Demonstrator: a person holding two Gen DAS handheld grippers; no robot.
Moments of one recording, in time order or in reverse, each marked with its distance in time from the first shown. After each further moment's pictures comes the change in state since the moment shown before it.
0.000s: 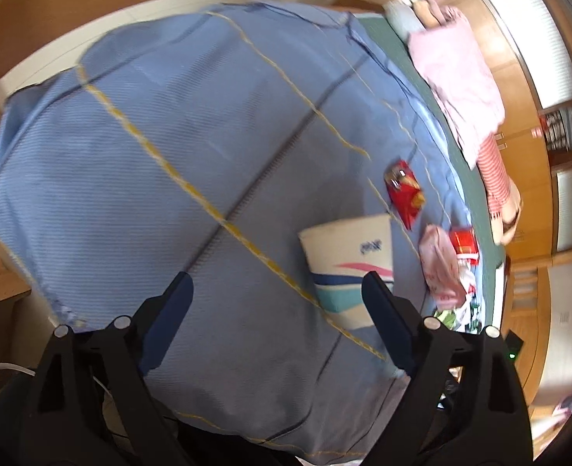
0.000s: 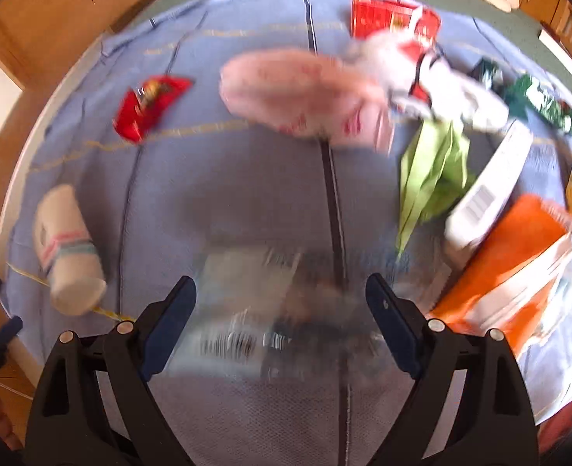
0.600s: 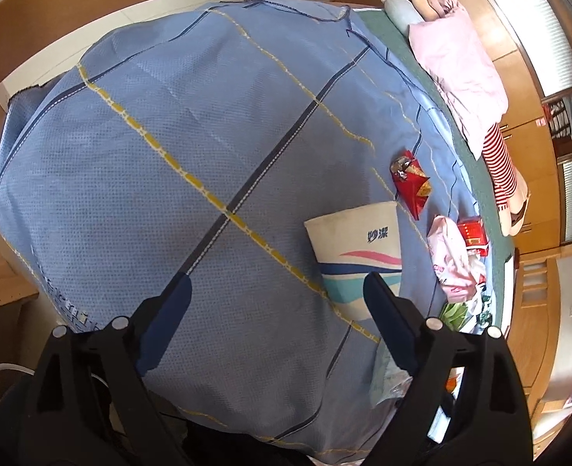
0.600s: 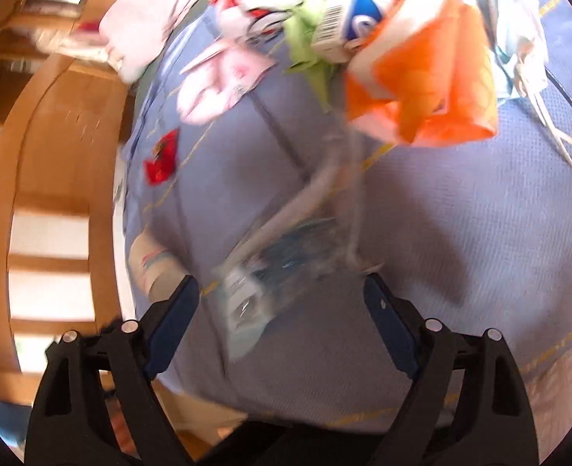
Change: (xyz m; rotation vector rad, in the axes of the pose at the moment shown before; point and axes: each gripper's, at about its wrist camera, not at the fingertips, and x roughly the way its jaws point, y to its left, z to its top) left arm 0.004 0.000 -0.007 0.016 -0.010 0.043; right arm -0.019 -0.090 -0.080 0.601 -0.049 0.430
